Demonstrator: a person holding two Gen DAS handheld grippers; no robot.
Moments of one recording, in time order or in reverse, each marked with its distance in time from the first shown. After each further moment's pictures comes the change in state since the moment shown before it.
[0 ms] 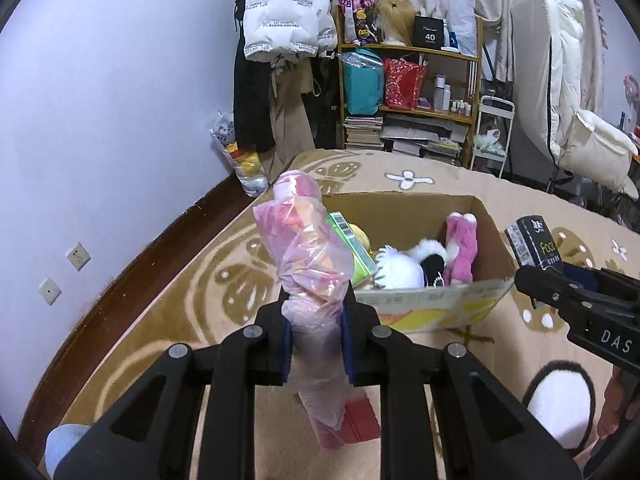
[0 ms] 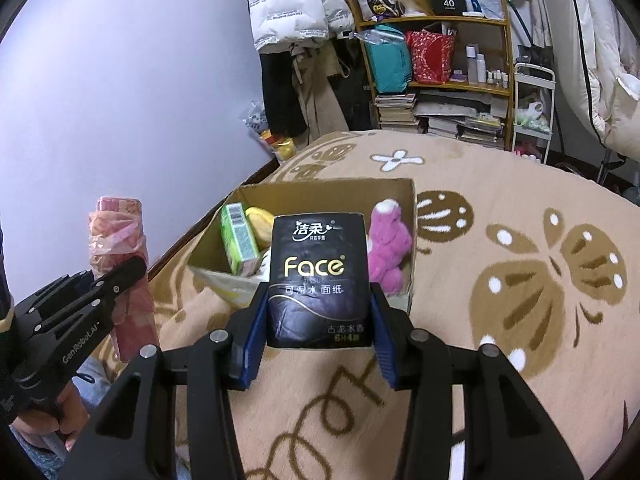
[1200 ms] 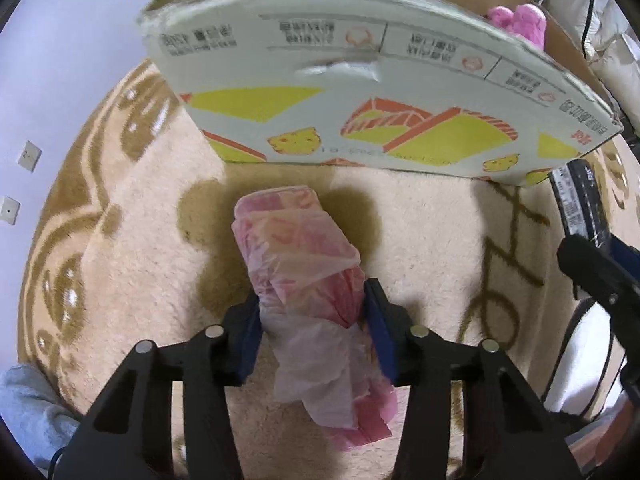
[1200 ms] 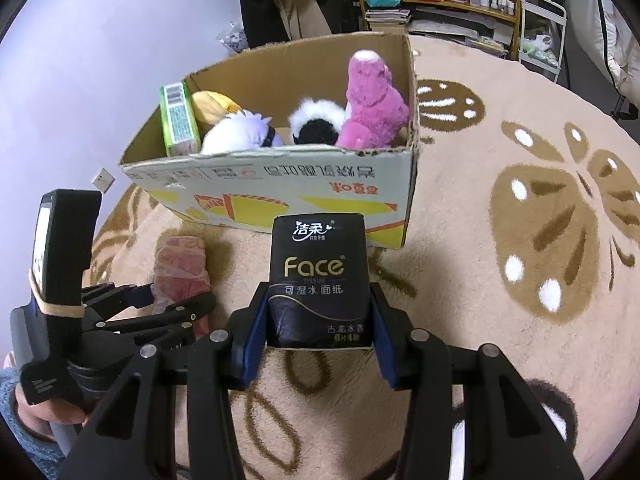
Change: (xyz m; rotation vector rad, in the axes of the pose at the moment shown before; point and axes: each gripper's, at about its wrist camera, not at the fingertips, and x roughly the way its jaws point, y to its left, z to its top) left arm 0.141 -0.034 -0.102 -0.025 0.605 -0.075; right arm 0.068 -0.026 -0.056 0.020 0.285 -0.016
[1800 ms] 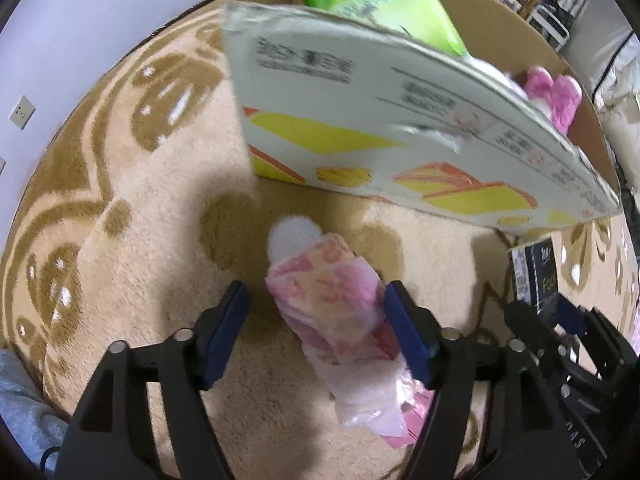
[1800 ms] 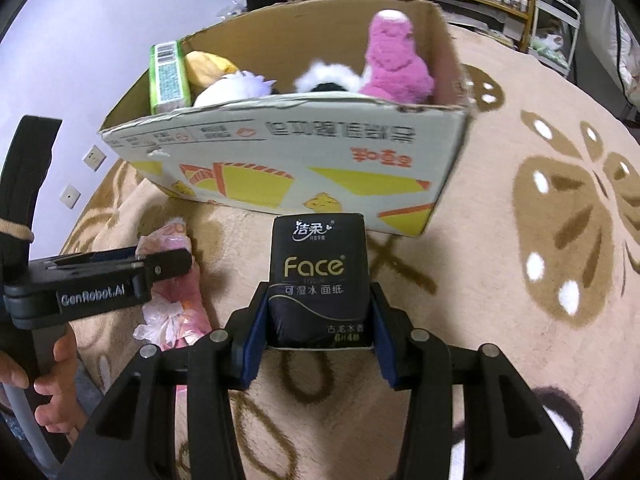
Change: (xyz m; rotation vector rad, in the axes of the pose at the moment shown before) left arm 0.004 0.042 0.029 -0.148 0.006 -0.095; right arm 0.035 0.008 -0.004 -0.035 0.069 -0.038
